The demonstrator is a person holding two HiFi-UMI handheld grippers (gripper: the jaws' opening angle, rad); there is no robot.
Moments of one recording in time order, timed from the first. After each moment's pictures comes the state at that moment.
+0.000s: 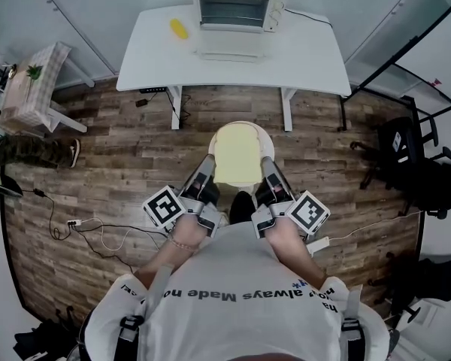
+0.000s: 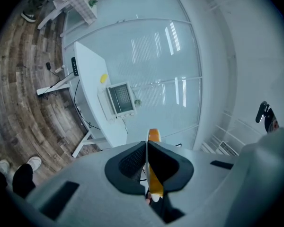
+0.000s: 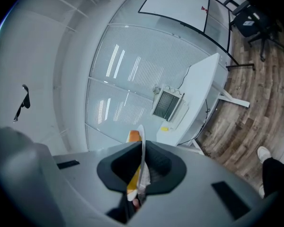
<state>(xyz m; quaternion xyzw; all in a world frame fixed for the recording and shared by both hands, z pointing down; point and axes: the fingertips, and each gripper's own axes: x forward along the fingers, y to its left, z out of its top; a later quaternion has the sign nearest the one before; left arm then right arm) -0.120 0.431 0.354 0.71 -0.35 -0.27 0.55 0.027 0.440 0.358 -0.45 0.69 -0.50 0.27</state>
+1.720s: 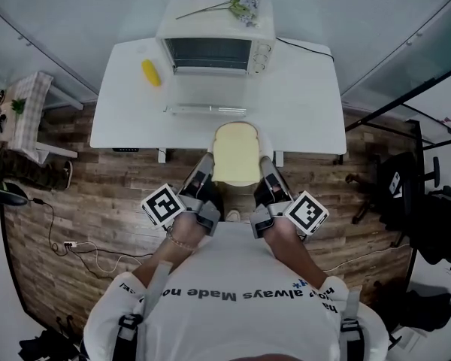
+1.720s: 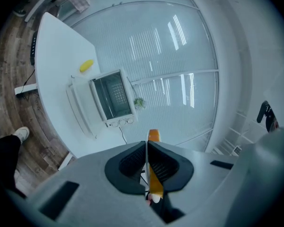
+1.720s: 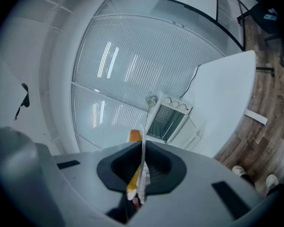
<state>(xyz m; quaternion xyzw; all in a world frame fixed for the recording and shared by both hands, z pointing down) -0.001 0.117 0.365 0.70 -0.36 -0.27 0.55 0.143 0.127 0.373 -0.44 0.69 -0.51 0.26</state>
